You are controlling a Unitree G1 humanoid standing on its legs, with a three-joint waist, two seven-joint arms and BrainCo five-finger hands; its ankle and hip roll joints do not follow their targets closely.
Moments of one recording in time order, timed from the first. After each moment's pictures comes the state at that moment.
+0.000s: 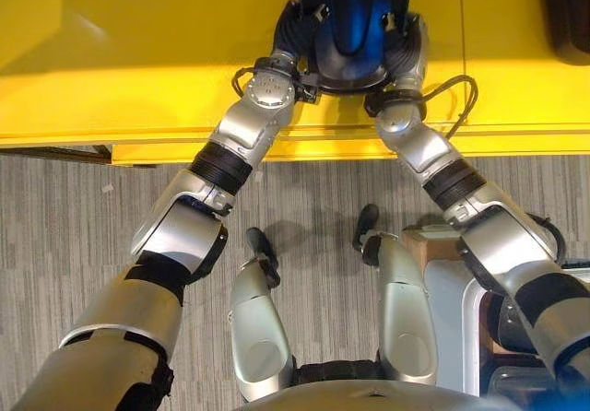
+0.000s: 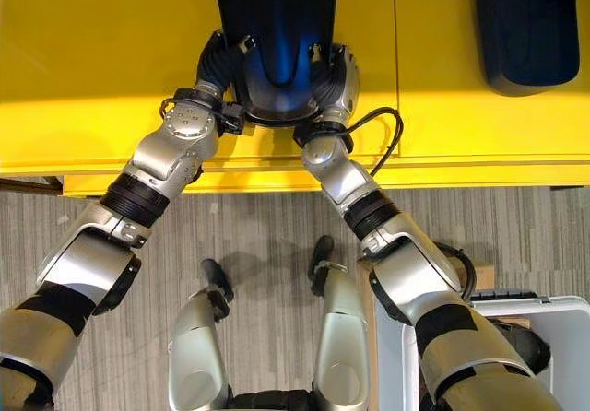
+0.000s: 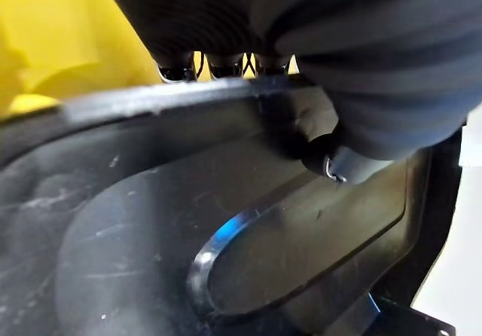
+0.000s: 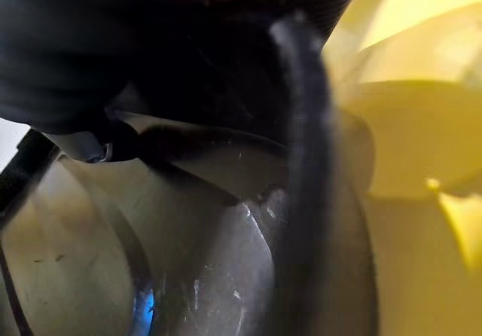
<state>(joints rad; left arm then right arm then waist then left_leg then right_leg) -1.17 0.38 -0.48 0.54 -0.55 0.11 0.32 -1.14 -0.29 0.56 0.67 0.18 0.08 -0.81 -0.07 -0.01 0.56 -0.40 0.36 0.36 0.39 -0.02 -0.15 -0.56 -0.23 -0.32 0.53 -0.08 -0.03</state>
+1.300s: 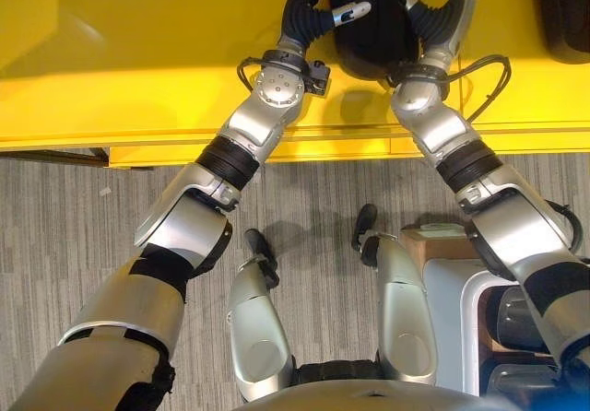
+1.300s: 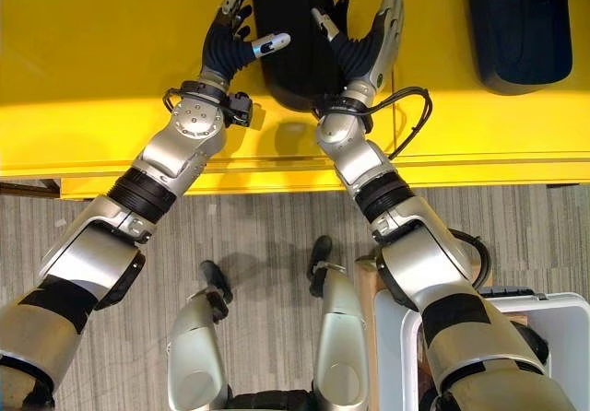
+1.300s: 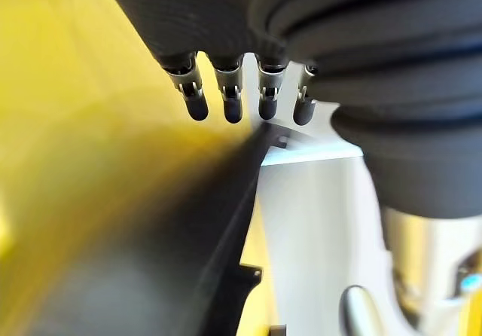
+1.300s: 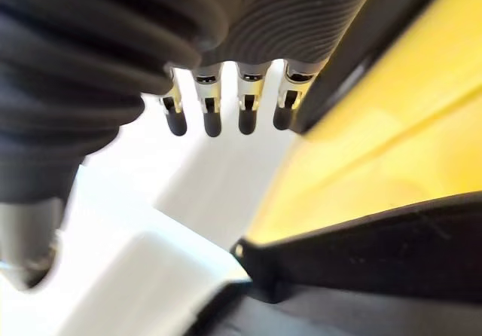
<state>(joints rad) -1.21 0.36 -0.55 0.60 -0.48 -0.09 0.40 -1.22 -0.33 0.50 0.70 0.13 -0.01 -0.99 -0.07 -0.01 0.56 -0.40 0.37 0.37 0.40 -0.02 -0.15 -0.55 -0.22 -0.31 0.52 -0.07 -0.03</state>
